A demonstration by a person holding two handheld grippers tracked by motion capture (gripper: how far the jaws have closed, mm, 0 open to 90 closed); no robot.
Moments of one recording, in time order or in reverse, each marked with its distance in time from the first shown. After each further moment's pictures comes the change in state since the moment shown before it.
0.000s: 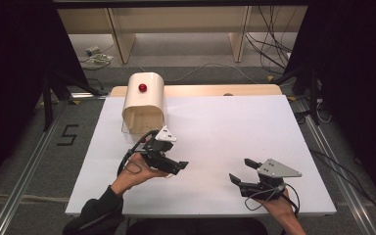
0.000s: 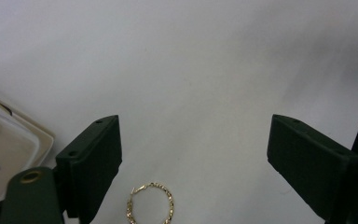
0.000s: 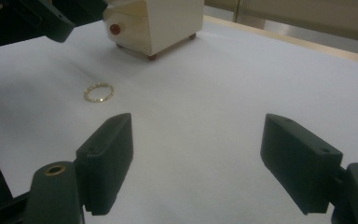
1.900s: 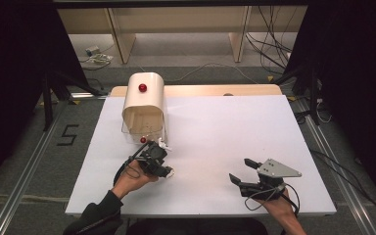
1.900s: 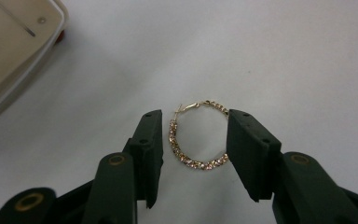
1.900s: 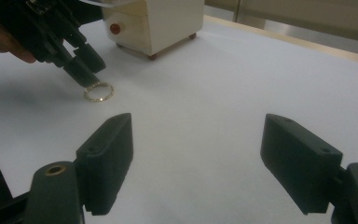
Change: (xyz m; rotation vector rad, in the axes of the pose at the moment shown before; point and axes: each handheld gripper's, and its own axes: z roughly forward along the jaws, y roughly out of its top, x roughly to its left) left arm 0.023 -0.042 0.040 0.258 0.123 -0.075; right arm 0.000 0.000 0.000 0.001 0.000 -0.001
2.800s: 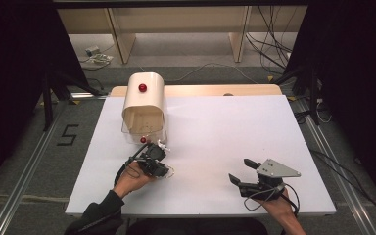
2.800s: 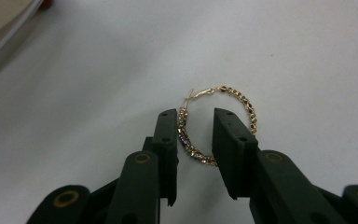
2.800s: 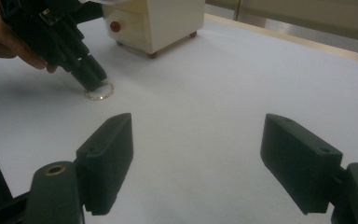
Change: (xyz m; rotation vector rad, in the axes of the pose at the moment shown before) left arm 0.009 -0.006 0.014 0.039 -0.022 -0.035; right arm 0.001 0.000 0.001 0.012 -0.002 -0.001
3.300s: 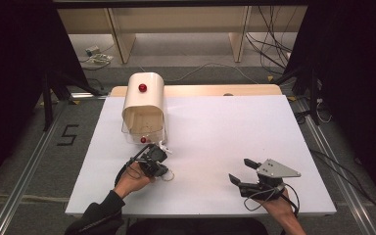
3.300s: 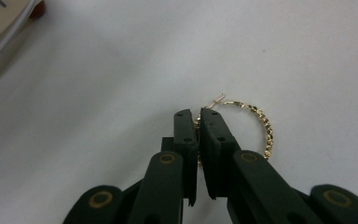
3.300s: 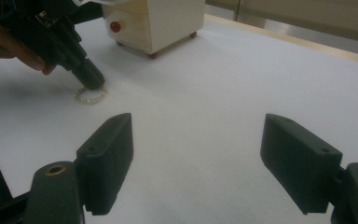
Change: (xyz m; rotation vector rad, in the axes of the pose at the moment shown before) left arm -0.006 -0.001 0.000 -0.005 0.020 0.055; right arm 0.000 0.000 0.000 -0.004 0.000 -0.005
